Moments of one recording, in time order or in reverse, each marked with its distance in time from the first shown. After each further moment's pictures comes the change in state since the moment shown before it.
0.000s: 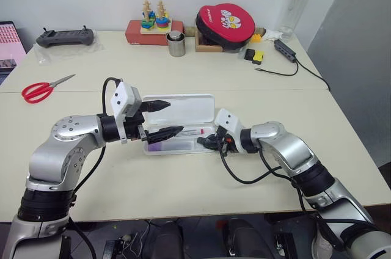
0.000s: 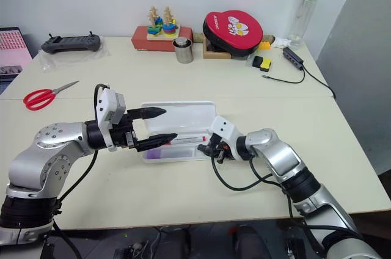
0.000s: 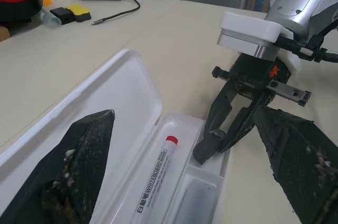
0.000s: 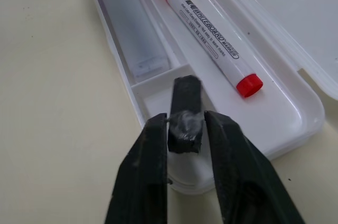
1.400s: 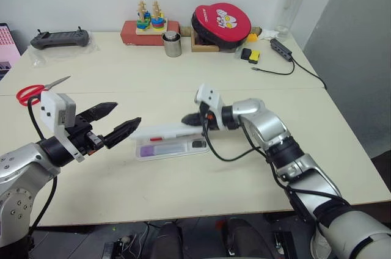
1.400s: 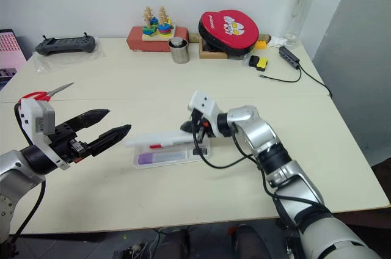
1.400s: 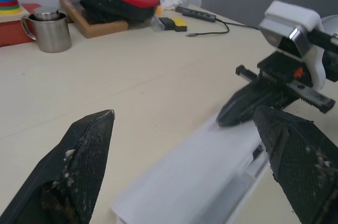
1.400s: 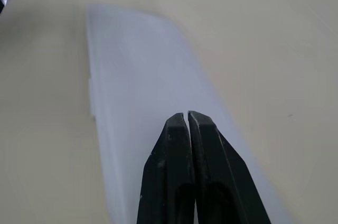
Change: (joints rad) left arm 0.375 0.015 0.423 -0.249 -0.257 0.158 0.260; right arm -0.179 0.194 0.002 0.326 -0.120 -0.276 0.165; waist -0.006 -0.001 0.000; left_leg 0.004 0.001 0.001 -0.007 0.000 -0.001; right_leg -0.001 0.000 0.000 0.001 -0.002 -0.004
